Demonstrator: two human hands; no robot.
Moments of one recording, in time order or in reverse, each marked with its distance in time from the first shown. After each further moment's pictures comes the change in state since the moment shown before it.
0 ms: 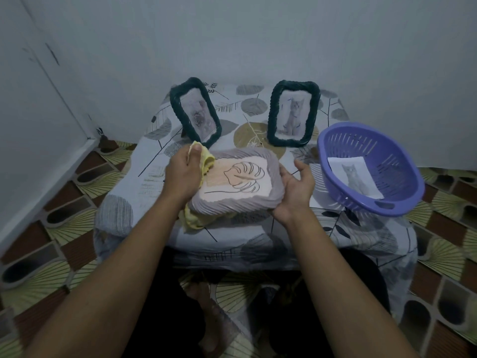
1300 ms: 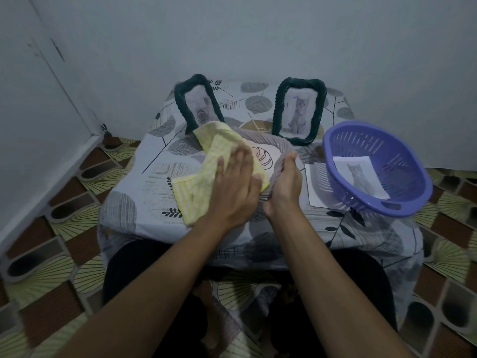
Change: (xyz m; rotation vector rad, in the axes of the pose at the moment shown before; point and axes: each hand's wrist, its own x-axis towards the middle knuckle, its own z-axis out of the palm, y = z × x) left_hand -0.053 0.019 0.054 0.405 -0.304 0.439; right_hand 0.004 0.025 0.031 -0.070 0.194 -0.292
